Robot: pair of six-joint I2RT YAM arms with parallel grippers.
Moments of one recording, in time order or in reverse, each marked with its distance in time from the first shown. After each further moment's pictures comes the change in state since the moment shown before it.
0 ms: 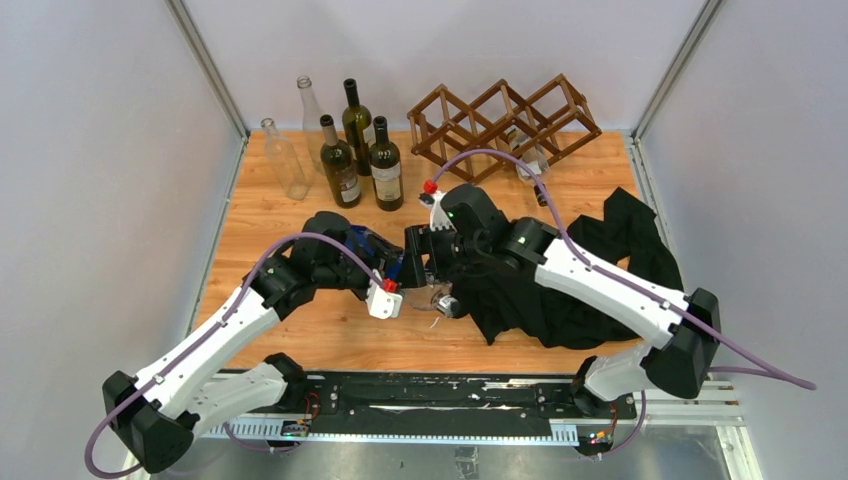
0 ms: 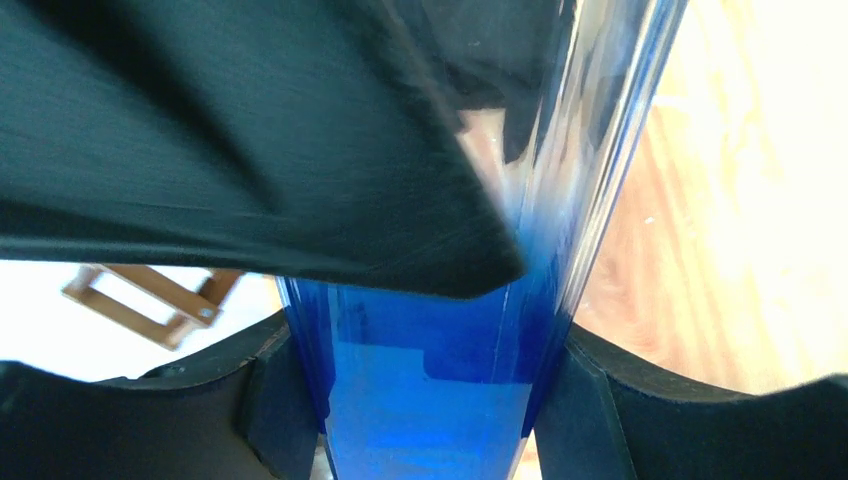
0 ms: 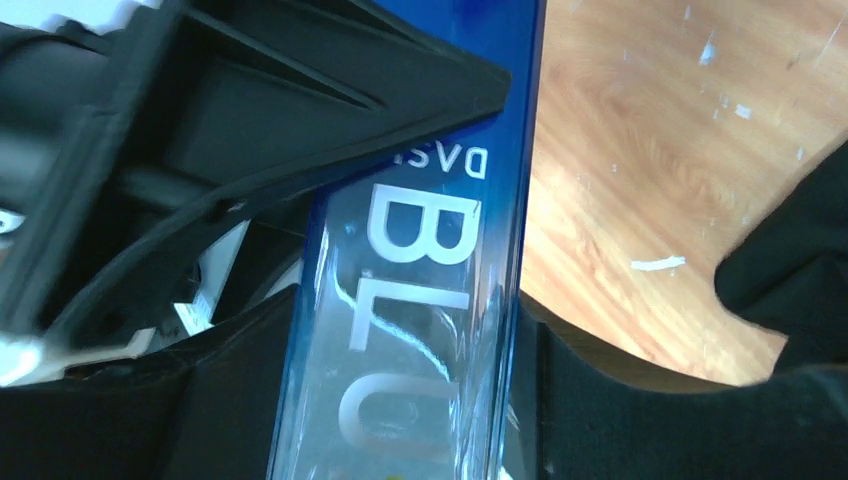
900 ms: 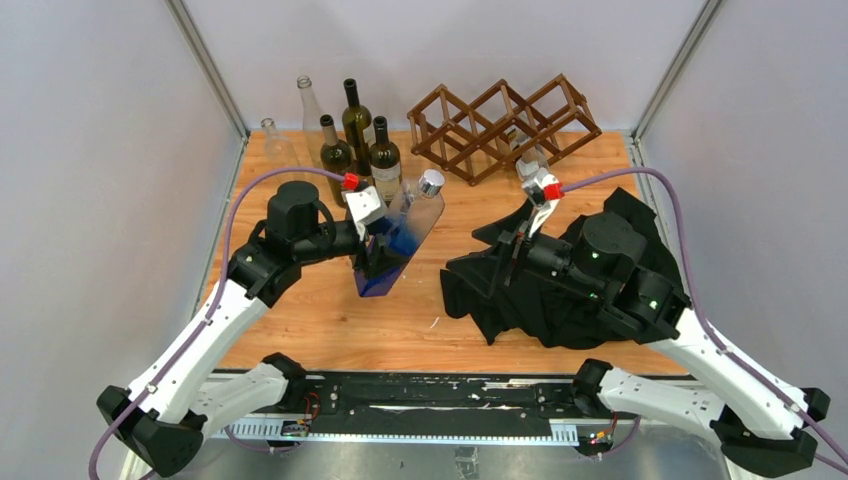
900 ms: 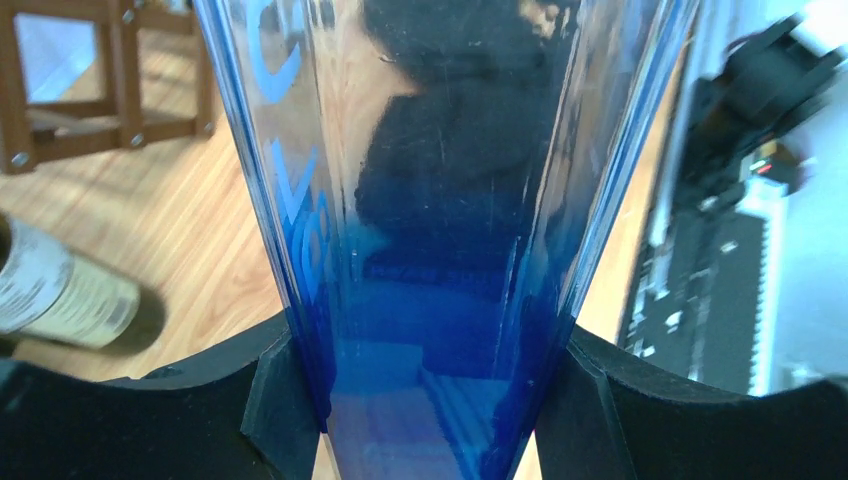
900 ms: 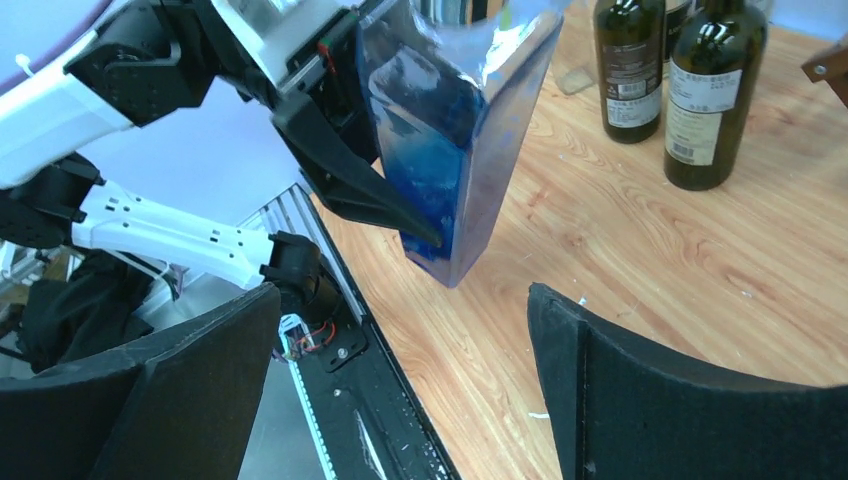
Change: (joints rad) left arm 0.105 -0.011 0.129 0.171 0.119 -1.103; right arm -0.016 -0.593 -0.208 0.241 0.185 -0.264
